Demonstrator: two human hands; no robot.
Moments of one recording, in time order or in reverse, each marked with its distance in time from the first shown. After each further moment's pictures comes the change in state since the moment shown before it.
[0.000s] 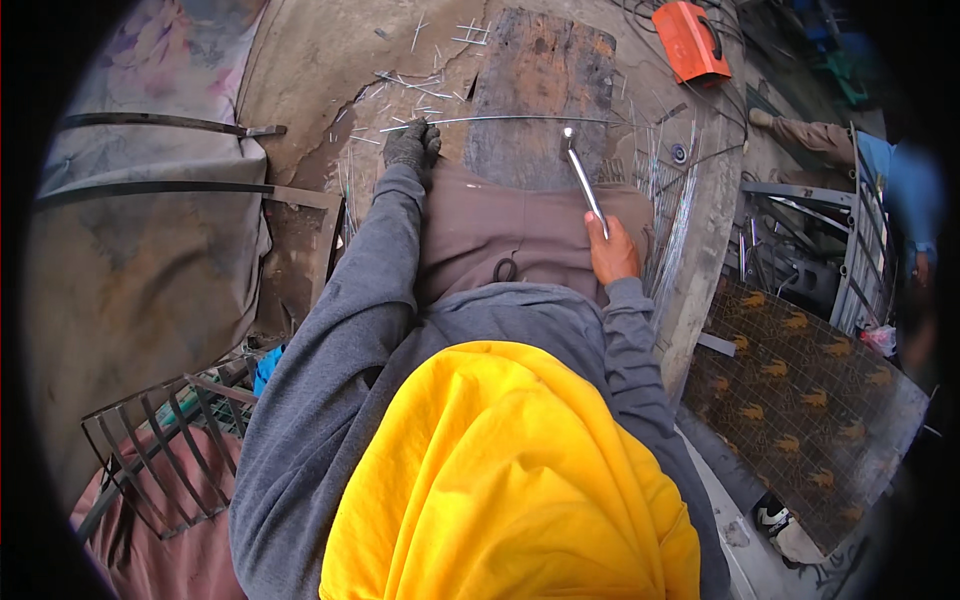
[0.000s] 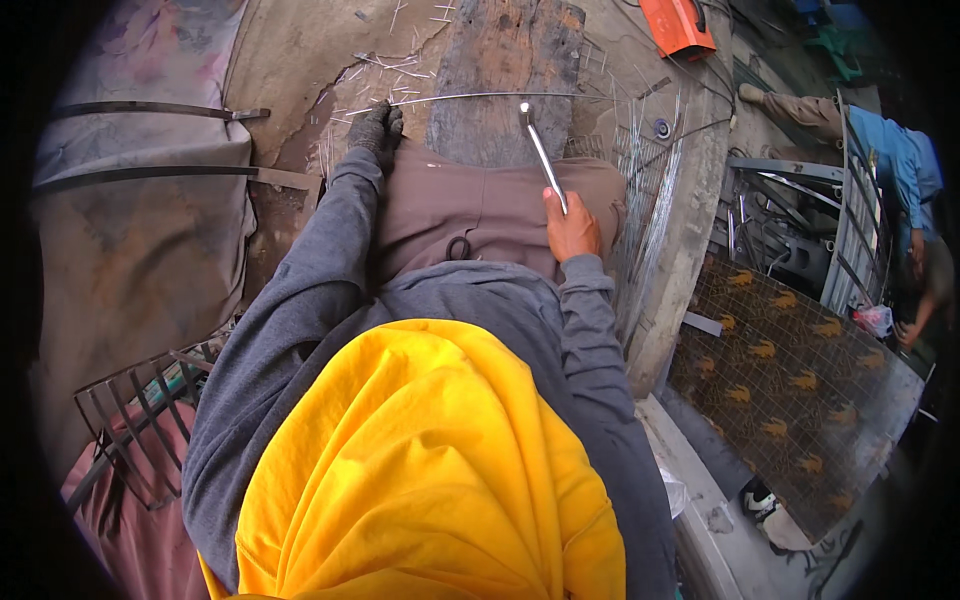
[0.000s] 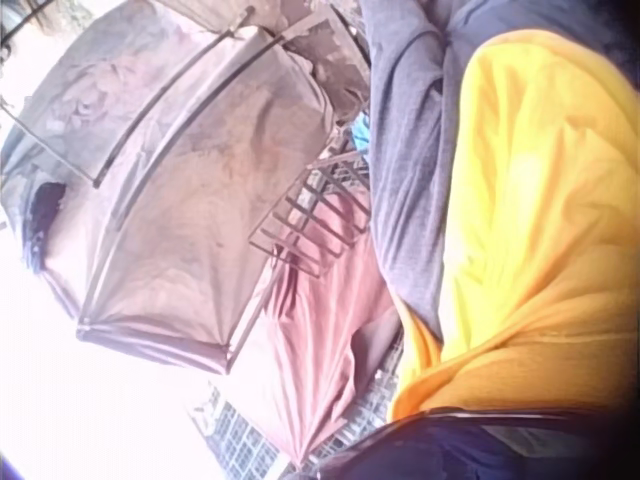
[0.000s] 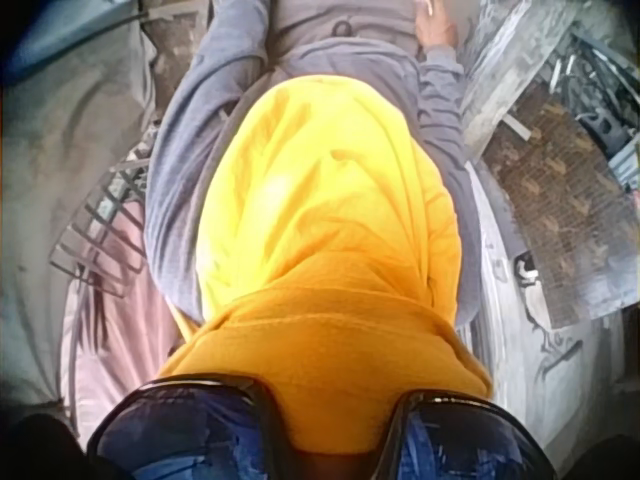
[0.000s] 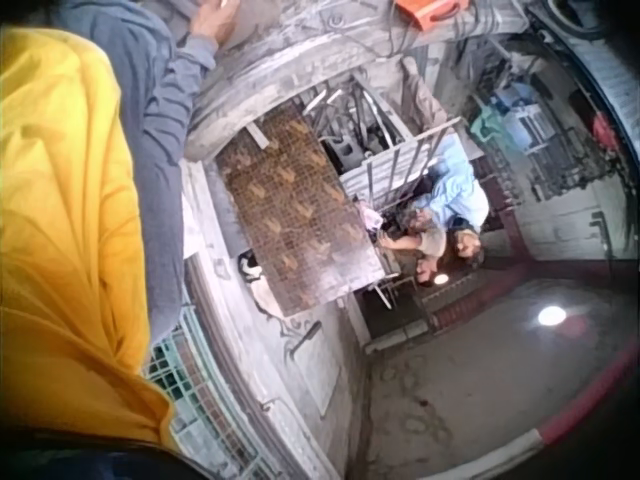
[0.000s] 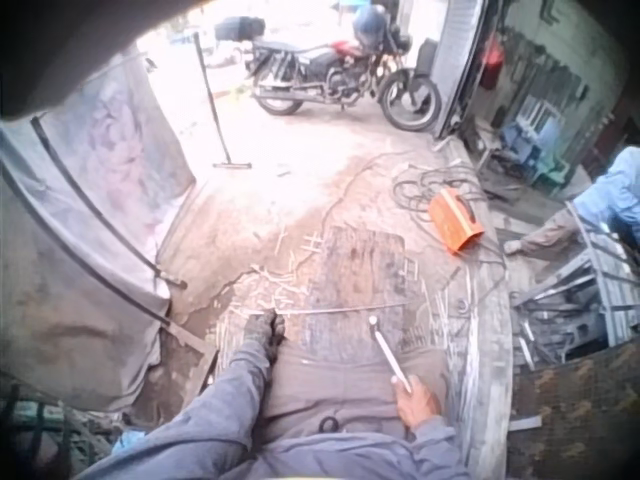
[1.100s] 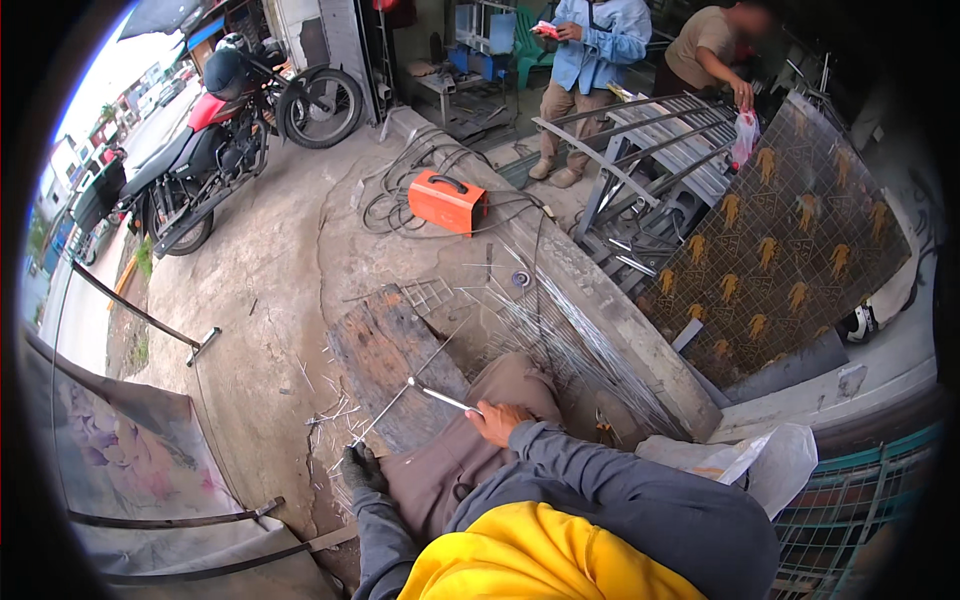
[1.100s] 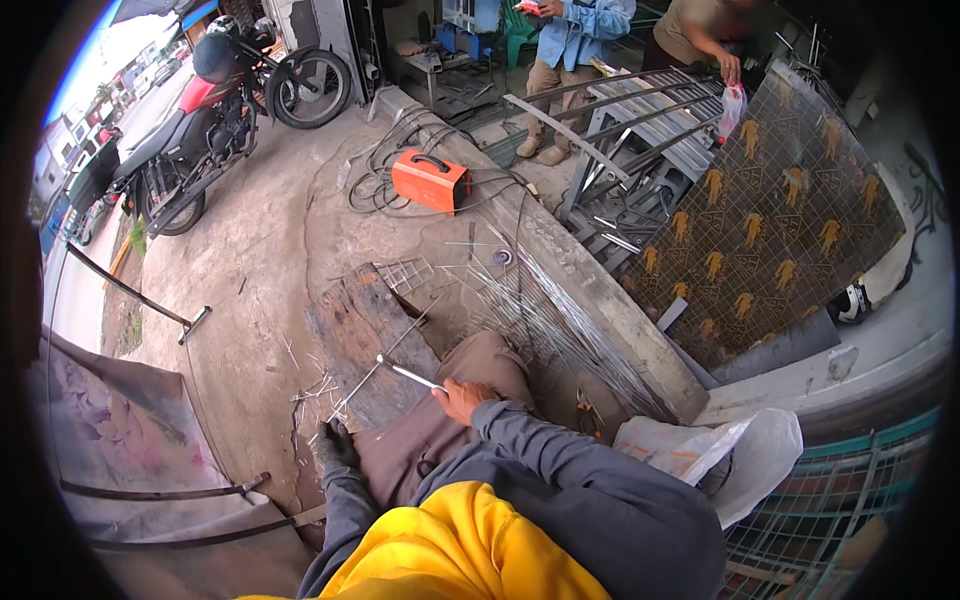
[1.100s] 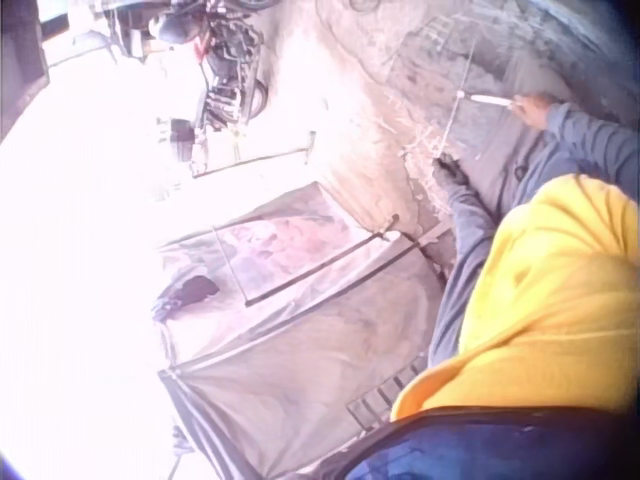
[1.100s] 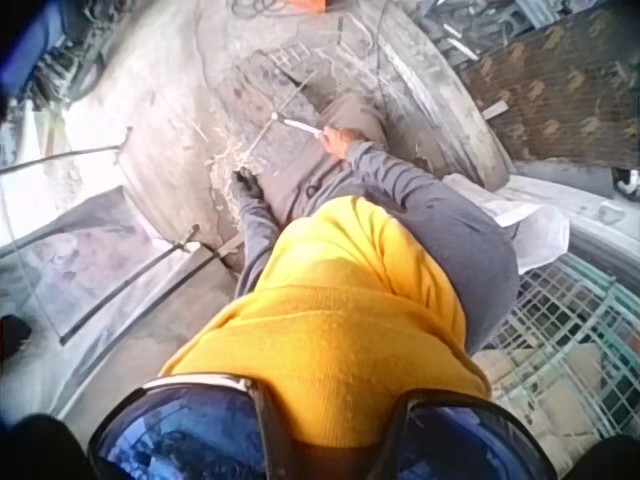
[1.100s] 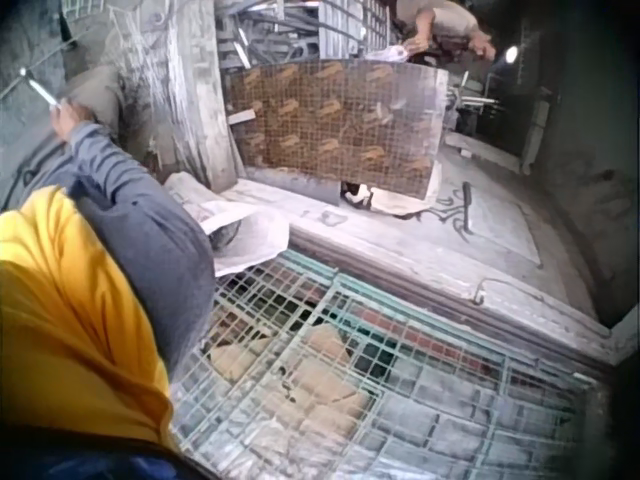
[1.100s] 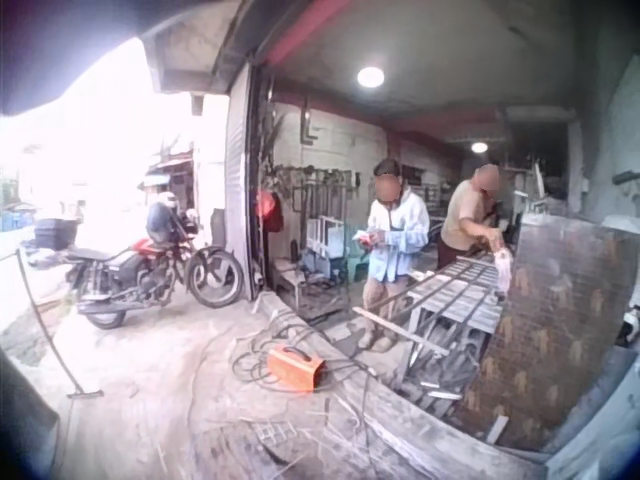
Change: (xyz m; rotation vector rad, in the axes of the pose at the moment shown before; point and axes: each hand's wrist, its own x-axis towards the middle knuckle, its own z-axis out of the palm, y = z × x) left_hand 0.032 0.003 -0.023 -0.060 -0.135 -0.100; right_hand 0.002 -0.004 0.023 0.113 0.100 -0.031
